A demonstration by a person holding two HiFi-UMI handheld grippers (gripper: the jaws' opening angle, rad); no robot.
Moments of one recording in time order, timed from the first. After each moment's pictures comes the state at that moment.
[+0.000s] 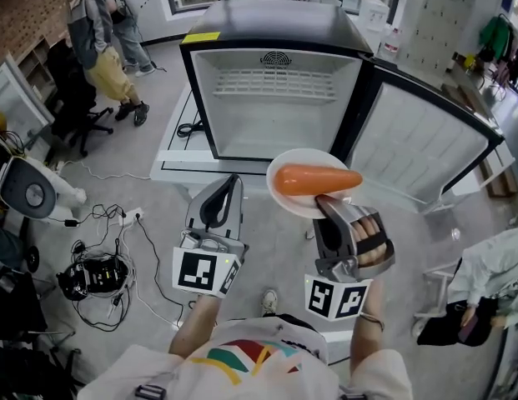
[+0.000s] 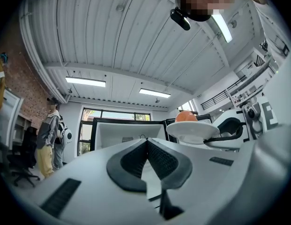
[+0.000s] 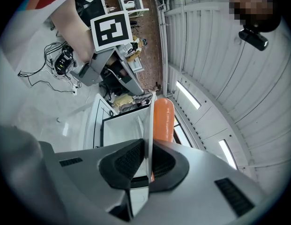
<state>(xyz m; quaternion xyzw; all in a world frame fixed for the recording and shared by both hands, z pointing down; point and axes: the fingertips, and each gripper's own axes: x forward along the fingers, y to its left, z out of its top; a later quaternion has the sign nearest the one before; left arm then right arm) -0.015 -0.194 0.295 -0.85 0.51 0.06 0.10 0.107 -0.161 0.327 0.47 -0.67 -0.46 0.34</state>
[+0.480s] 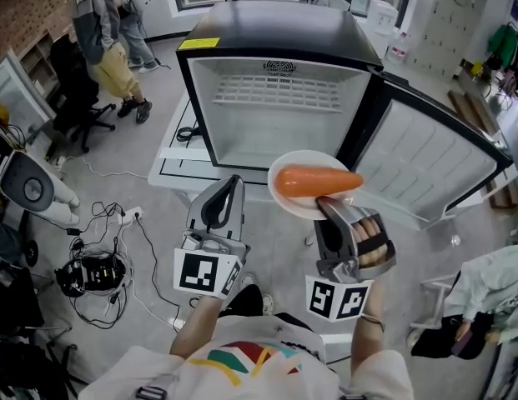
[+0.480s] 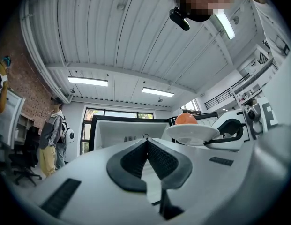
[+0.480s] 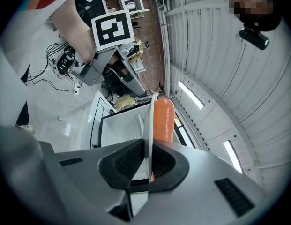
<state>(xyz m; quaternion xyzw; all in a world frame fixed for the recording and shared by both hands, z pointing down) -0.009 -0.235 0.295 -0.84 0.52 0.07 0.10 0.114 -0.205 0.330 0.46 -0.68 -0.46 0.34</state>
